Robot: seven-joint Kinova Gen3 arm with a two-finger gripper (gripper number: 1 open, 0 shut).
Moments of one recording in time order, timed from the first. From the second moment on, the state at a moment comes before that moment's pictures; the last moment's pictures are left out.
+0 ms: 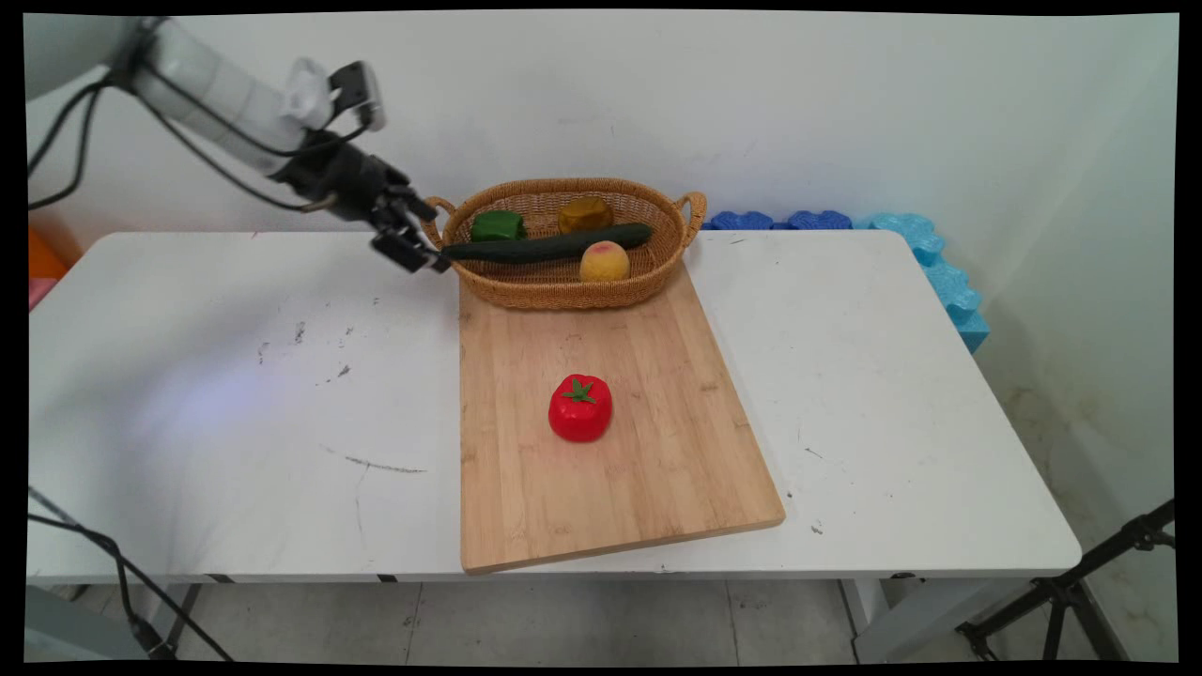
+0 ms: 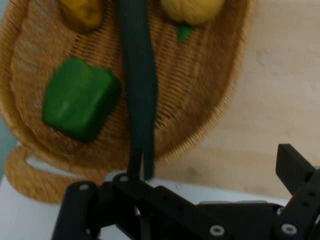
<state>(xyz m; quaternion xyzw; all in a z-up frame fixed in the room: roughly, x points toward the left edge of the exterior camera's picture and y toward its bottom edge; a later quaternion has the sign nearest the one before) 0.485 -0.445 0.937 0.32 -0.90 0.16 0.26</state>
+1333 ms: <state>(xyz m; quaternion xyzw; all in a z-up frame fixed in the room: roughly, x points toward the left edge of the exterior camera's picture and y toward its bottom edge) 0.399 -0.556 0.866 0.36 -0.88 0.20 0.24</state>
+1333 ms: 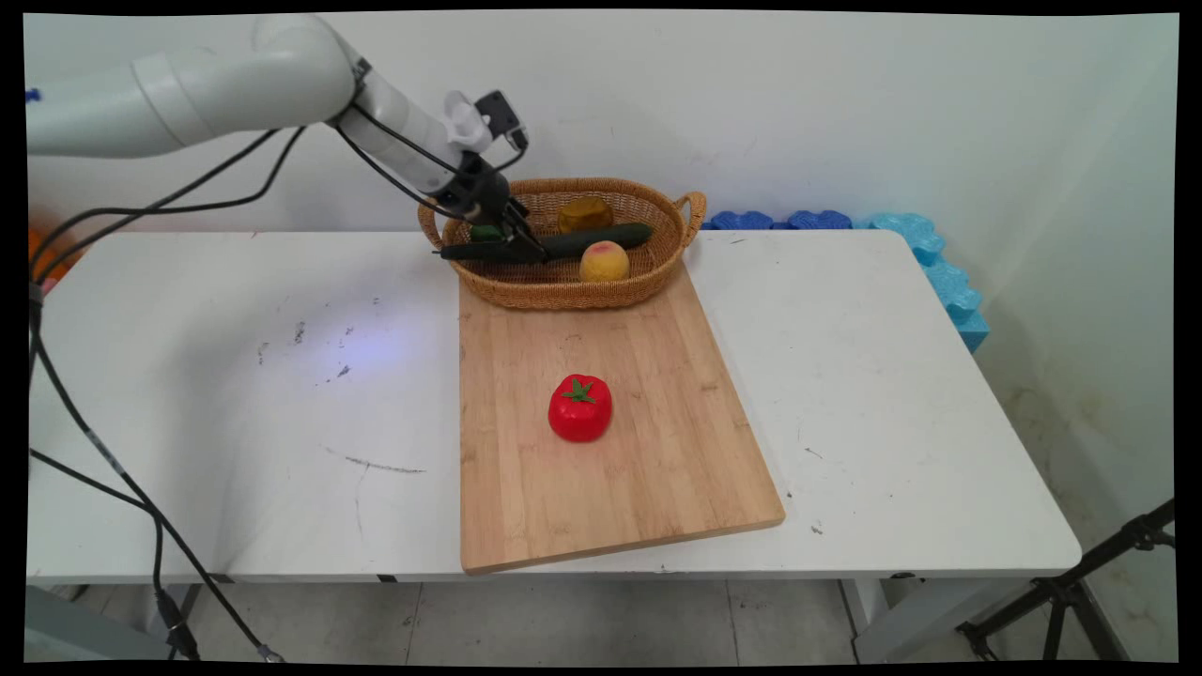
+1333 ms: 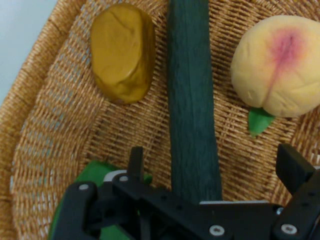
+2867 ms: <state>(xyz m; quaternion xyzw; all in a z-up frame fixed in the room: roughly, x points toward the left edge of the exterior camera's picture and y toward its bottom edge) 0.369 -0.583 0.829 0.32 -0.90 0.22 0.22</state>
